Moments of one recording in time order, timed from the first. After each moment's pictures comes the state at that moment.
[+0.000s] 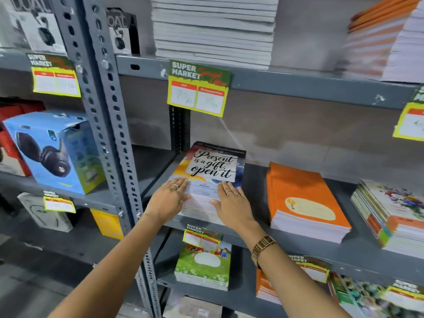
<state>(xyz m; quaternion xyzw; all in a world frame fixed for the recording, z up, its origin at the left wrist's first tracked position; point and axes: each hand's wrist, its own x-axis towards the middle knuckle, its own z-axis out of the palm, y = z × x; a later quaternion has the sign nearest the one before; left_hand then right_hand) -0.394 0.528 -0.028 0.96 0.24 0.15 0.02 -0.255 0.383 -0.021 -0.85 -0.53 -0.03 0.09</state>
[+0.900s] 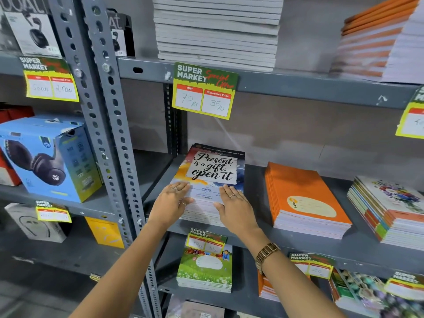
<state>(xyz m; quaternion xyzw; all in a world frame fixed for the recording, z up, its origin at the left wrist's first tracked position) -0.396 0.532 -0.032 0.93 0.21 0.27 0.13 -0.263 0.384 -0.029 -0.85 -0.50 -0.05 0.11</state>
